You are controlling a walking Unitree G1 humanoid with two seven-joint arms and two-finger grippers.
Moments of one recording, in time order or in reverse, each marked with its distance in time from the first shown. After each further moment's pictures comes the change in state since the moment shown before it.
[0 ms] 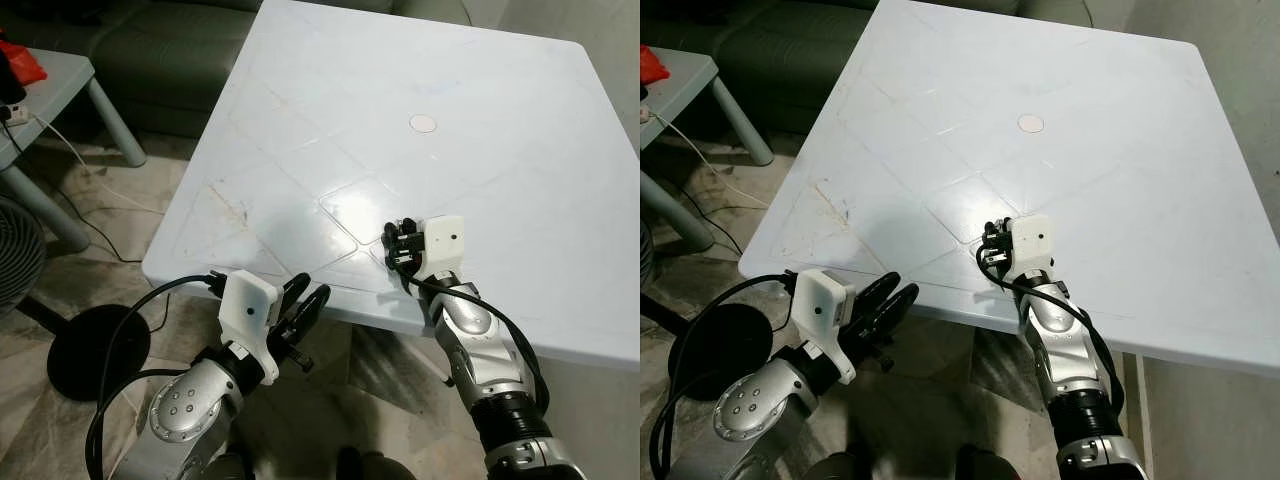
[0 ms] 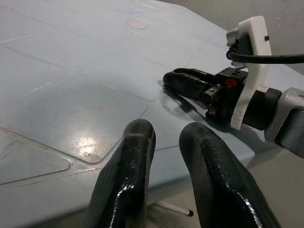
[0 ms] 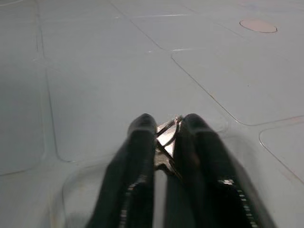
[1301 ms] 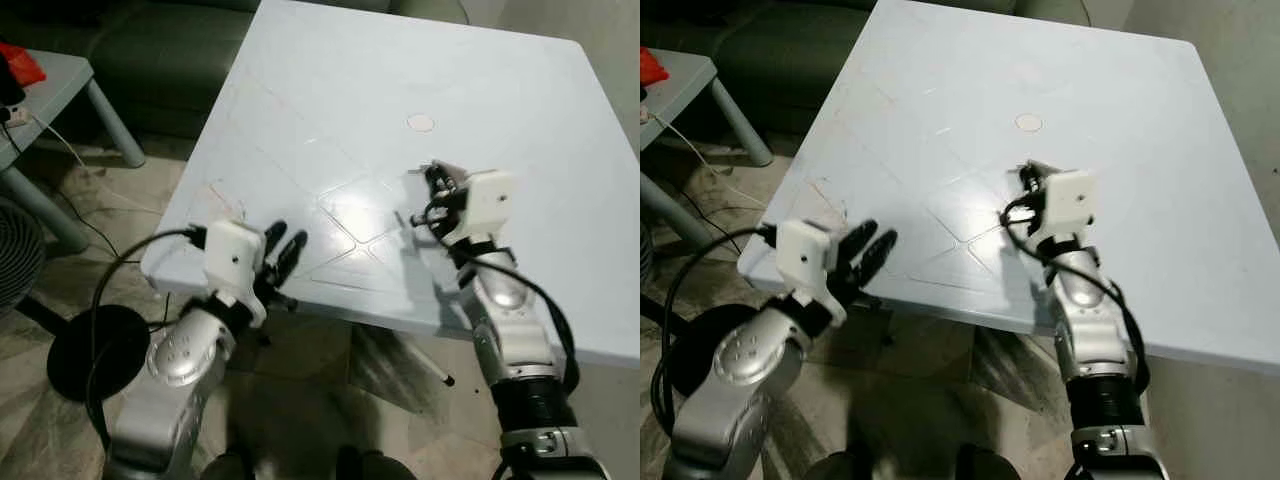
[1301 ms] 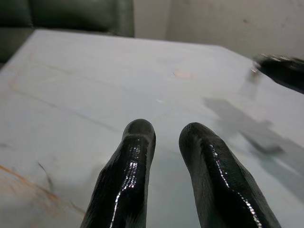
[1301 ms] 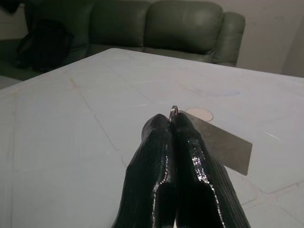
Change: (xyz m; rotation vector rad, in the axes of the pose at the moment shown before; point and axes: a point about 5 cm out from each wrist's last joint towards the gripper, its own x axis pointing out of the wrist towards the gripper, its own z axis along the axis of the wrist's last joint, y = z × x) left arm 0.033 0.048 0.036 0.104 -0.153 0.160; right arm 0.002 -0.029 0.067 0.004 -0.224 -0.093
